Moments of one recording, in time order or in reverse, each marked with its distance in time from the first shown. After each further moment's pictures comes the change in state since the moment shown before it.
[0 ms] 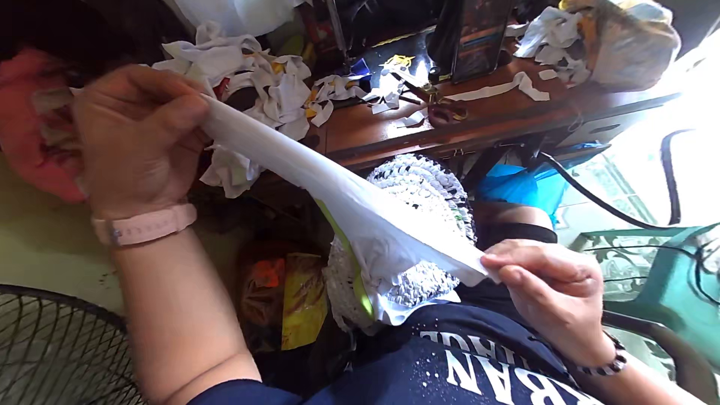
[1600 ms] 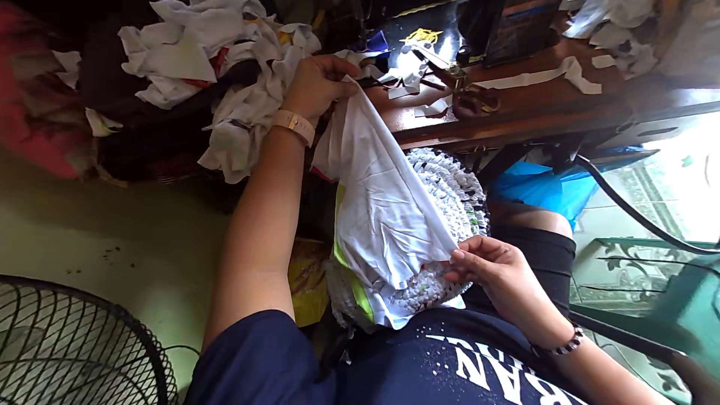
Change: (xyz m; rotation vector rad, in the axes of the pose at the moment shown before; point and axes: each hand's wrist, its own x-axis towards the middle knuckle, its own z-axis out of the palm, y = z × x) left_hand 0.093 -0.147 0.094 0.186 -0.063 -0.507; right_hand -0.007 0.053 0.007 0.201 0.243 0.872
